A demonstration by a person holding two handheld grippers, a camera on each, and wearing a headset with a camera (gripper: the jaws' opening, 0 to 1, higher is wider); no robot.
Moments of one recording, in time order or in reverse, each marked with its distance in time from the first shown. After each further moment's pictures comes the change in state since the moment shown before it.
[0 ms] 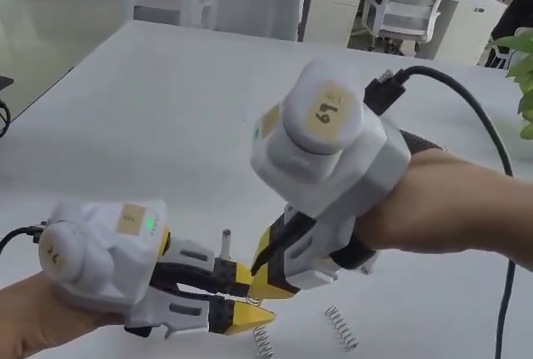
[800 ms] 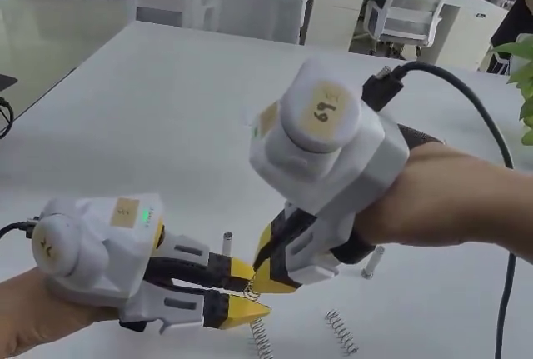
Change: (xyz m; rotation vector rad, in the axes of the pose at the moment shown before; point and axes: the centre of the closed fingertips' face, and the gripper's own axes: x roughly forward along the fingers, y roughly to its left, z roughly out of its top) left arm -0.009 0.008 0.001 -0.004 -0.007 0.028; right arm -0.001 -0.006 0.002 -0.034 0.029 -0.013
